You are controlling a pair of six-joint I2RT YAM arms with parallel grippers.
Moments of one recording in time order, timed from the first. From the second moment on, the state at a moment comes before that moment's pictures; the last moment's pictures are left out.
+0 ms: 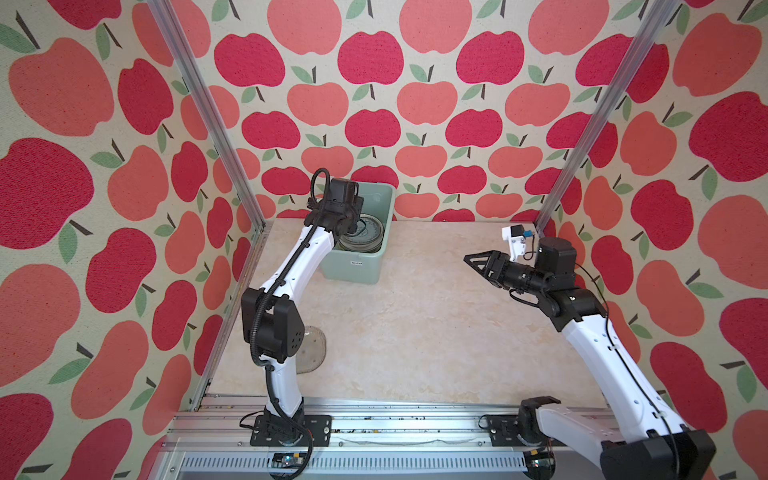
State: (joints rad) left arm -0.33 1.87 1.90 -0.56 -0.10 -1.41; right arm 0.25 1.07 1.05 -0.38 -0.67 0.71
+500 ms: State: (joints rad) left arm 0.14 1.10 1.39 -1.08 0.20 -0.85; right arm 0.82 1.26 1.09 -0.29 -0.41 0.80
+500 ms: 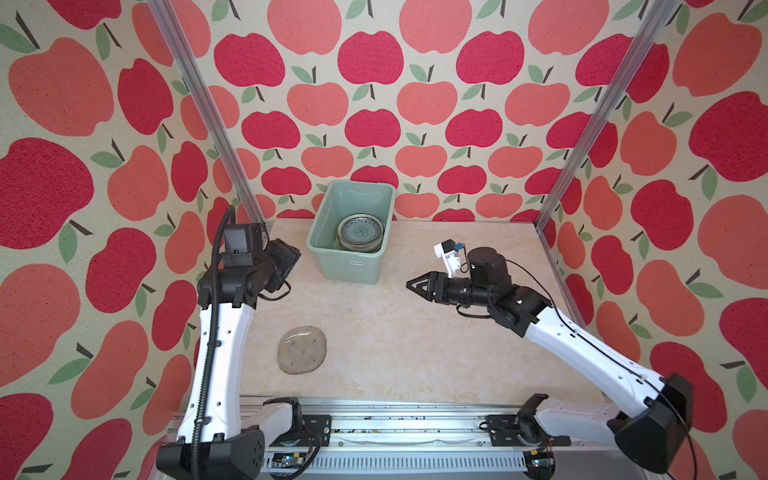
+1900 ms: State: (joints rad) left arm 0.35 0.81 1.35 -1.51 0.32 -0.53; right arm 1.22 2.26 1.63 -0.27 -0.36 1.10
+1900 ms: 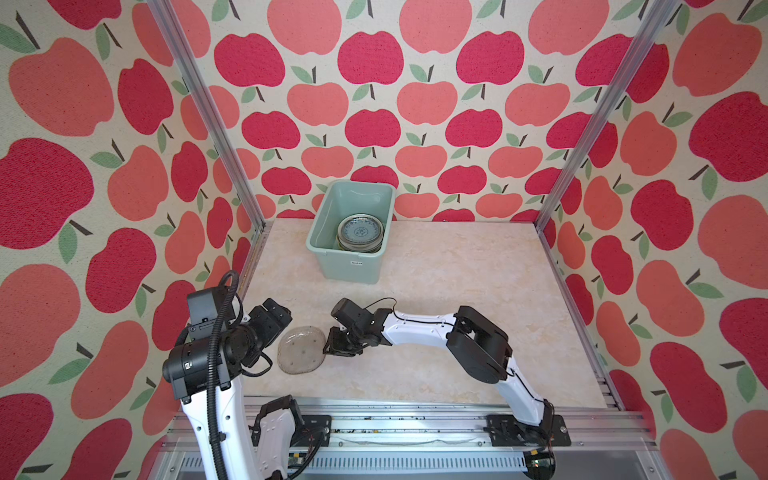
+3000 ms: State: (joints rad) left arm 0.35 0.81 1.33 -1.44 0.43 -0.50; right arm 1.11 2.00 1.32 -0.24 -0.36 1.10
